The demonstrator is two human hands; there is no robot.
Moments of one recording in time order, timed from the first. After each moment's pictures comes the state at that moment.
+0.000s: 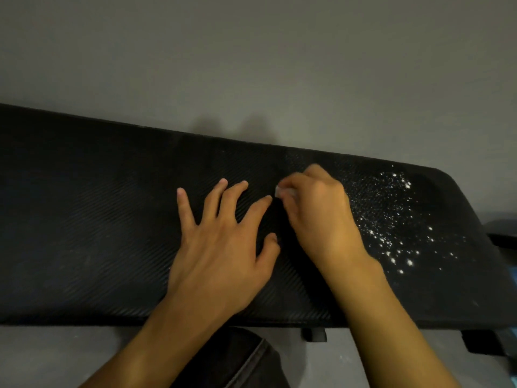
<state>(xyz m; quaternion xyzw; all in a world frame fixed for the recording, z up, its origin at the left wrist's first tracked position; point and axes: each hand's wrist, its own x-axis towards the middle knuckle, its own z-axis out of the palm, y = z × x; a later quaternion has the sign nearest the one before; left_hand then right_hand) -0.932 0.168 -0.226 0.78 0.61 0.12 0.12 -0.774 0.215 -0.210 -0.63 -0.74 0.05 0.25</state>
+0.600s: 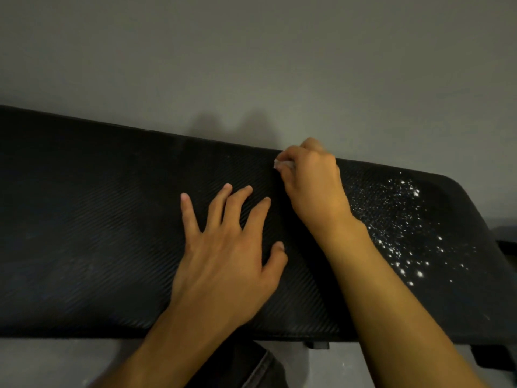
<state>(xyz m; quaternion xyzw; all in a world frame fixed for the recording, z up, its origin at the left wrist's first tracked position) -0.931 0.171 -0.230 0.77 0.62 0.13 0.11 -0.788 0.272 -0.207 -0.64 -0.73 0.04 0.23</state>
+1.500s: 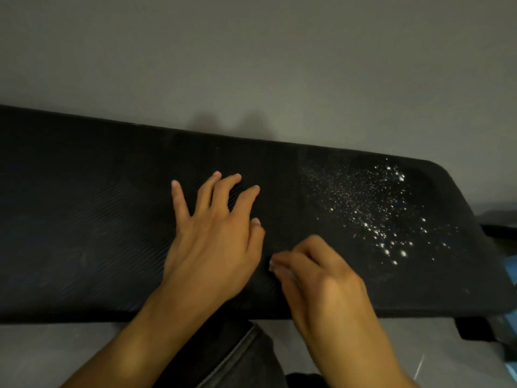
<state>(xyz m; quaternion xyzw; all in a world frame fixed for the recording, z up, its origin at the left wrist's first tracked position) -0.934 0.174 -0.228 0.77 0.61 0.14 0.12 -0.777 0.107 -0.212 -0.60 -0.76 0.06 0.25</state>
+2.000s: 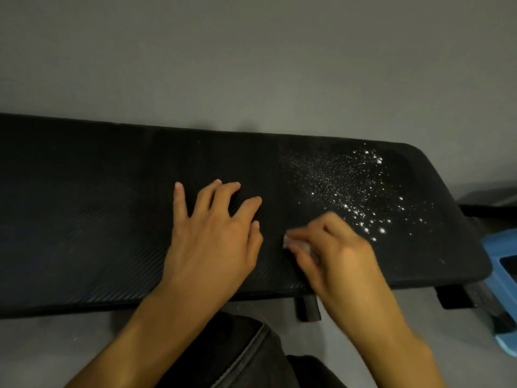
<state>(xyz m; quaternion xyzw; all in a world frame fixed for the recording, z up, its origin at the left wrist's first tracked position) -0.921 0.155 -0.233 0.81 0.57 0.14 0.05 -0.734 0.103 -0.211 -0.61 -0.74 0.09 0.25</state>
